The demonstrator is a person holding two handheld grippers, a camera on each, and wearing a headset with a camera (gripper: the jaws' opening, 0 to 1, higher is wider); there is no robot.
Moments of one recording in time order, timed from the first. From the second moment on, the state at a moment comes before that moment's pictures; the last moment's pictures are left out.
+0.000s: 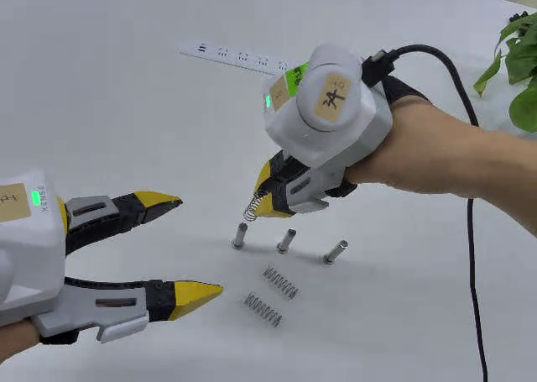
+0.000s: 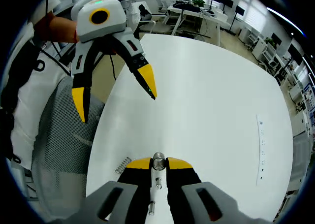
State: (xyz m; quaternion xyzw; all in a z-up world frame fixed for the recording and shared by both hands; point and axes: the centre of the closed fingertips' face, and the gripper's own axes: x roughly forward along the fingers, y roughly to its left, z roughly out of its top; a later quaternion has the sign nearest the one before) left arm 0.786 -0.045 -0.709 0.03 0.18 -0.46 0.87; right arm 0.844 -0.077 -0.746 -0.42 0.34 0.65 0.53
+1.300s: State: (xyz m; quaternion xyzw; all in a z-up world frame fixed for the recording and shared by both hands) left arm 0.782 -0.050 -0.716 0.01 0.19 -0.47 0.86; right arm 0.850 -0.076 -0.785 -0.43 0.36 0.65 0.51
